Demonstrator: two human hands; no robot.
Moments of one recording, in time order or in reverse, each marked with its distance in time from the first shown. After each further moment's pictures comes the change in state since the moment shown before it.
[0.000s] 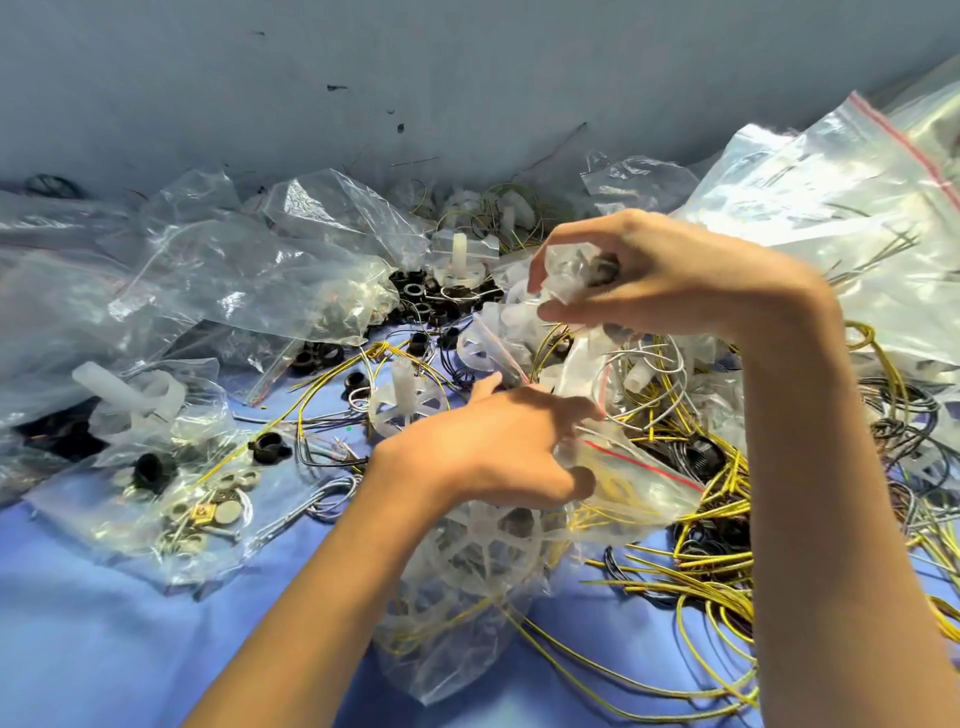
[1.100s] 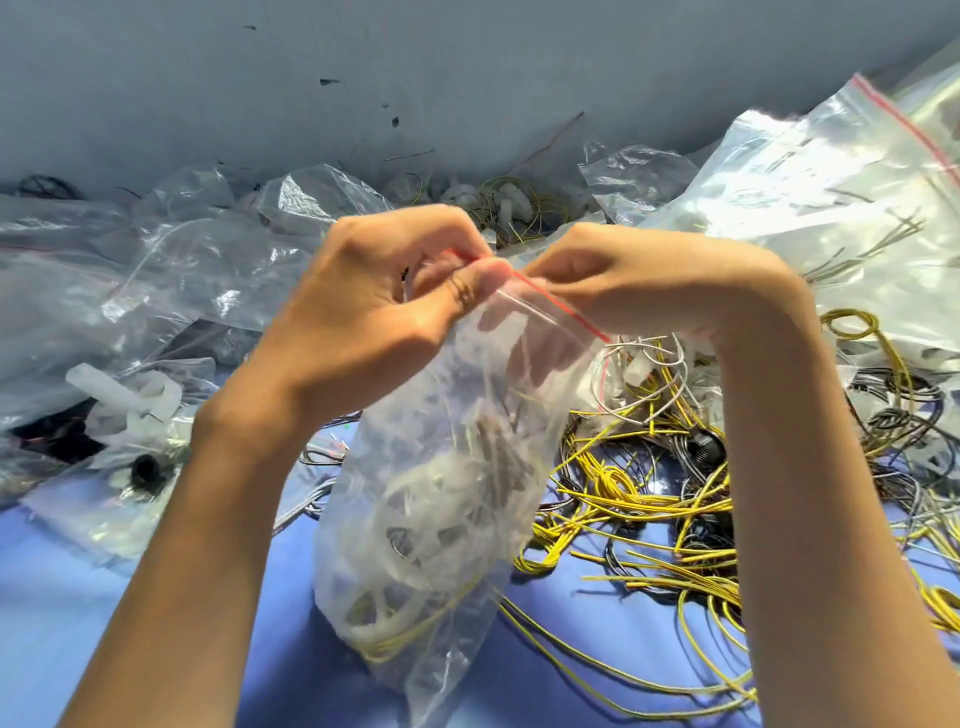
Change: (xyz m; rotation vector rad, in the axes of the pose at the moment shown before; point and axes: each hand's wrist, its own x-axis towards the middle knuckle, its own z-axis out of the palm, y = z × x) left_hand -0.042 -0.020 -0.061 -0.255 0.808 0.181; right_hand 0.006 -0.017 0.010 0.239 -0.238 -0.036
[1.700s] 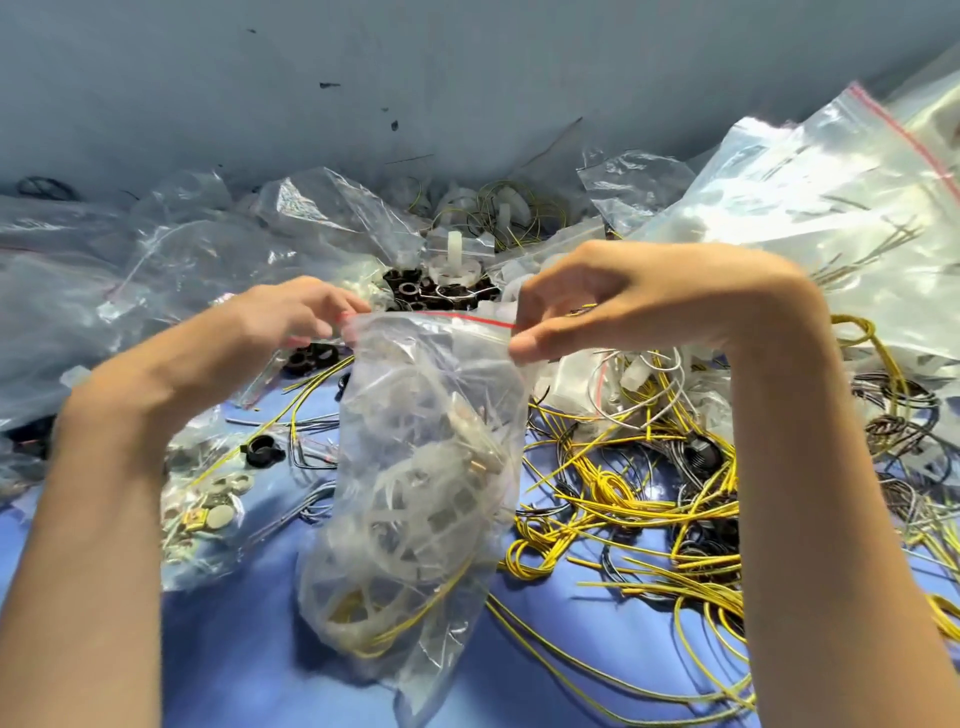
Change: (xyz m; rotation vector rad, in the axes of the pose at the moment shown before) left_hand -0.013 -0.084 -0.044 -0.161 -0.398 -0.525; right_hand -0.007 0.002 -0.006 -0.172 -0.051 -0.003
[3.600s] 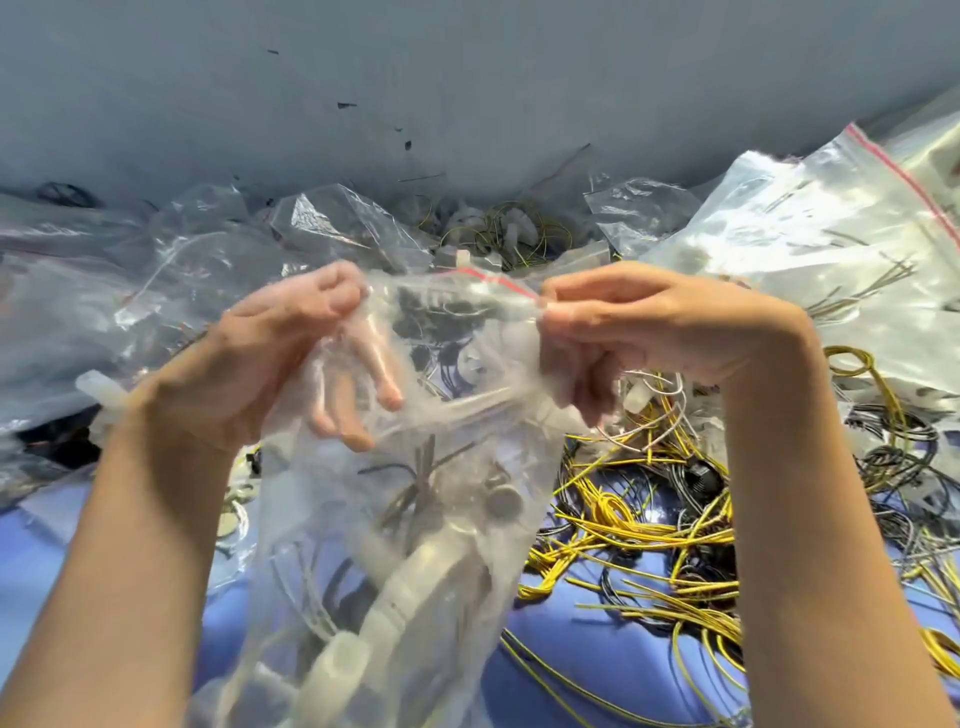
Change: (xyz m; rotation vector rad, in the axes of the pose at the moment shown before) left_hand -0.013 0.005 0.013 -0.548 -0.054 0.170; right_hand -0.002 0.019 0.009 0.777 -0.061 -0.102
